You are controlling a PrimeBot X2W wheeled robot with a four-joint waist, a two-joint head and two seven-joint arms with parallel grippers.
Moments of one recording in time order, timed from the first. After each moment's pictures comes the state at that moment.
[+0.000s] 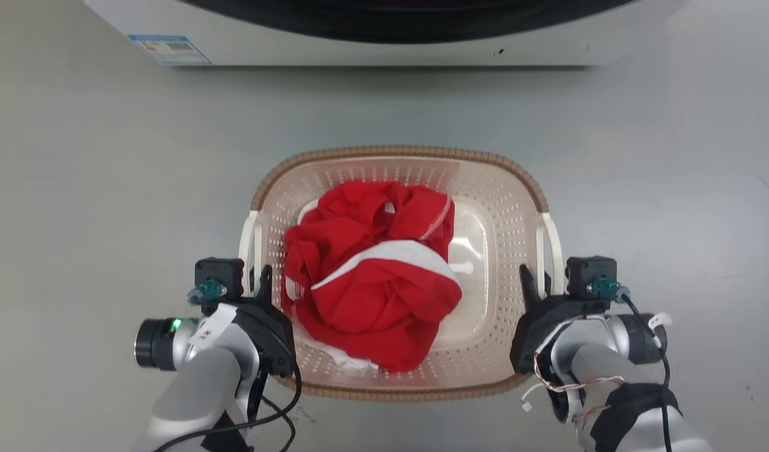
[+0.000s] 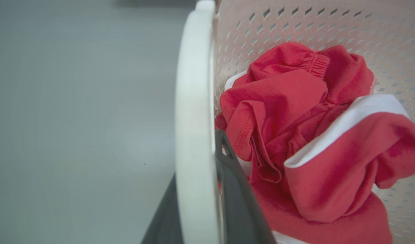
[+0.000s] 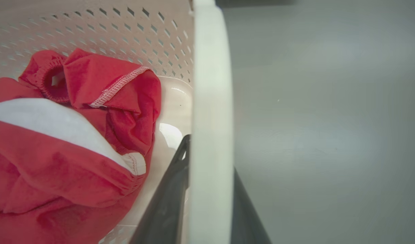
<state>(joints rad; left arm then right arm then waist) -0.74 0.01 -0.47 1.16 -0.53 0.02 -0.22 -0.73 -0.05 0.68 1.04 0.65 -0.12 -0.21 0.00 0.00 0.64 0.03</state>
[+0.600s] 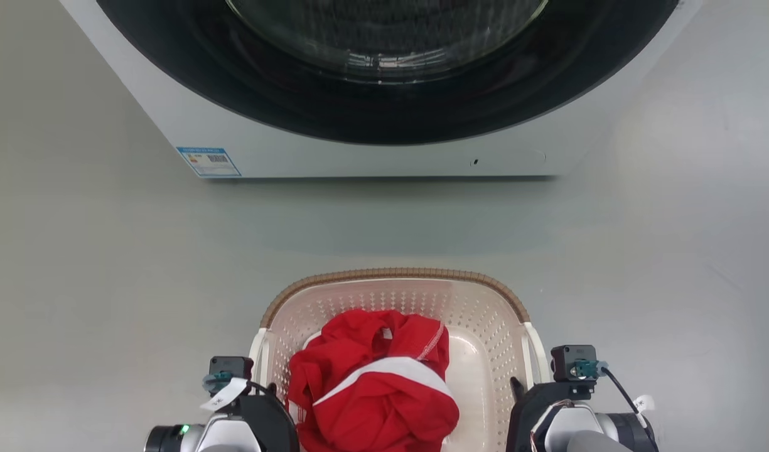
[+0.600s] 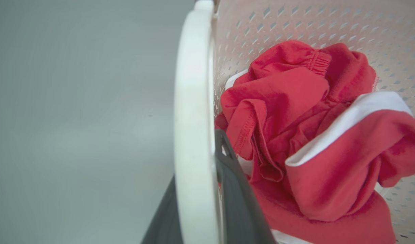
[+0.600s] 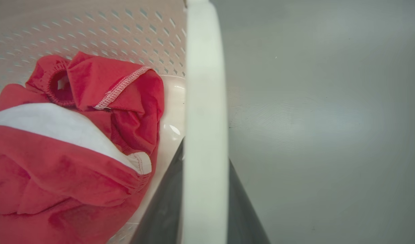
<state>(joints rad) -0.53 0.02 -0.57 1.18 -0.63 0.02 -0.11 -0.53 -0.05 0.81 1.03 0.82 -0.12 -0.05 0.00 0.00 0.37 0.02</state>
